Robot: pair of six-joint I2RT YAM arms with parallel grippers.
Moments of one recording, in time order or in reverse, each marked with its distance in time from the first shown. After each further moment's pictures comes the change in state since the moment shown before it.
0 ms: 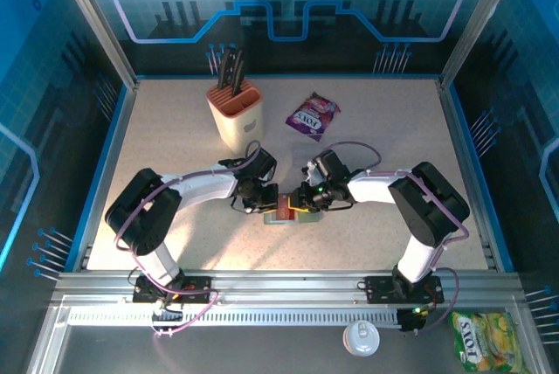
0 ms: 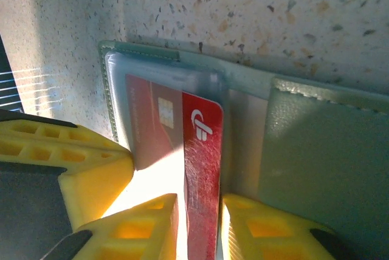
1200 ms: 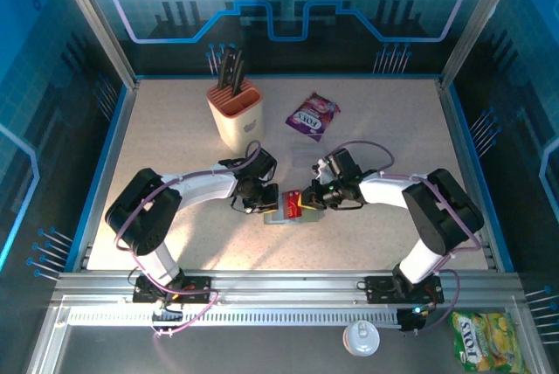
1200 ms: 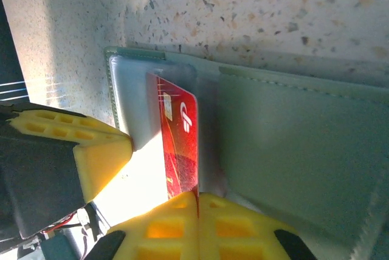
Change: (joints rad) left arm 0.000 0.002 0.000 0.000 -0.001 0.000; right arm -0.078 -0.102 -0.057 -0.049 -0.009 -0.043
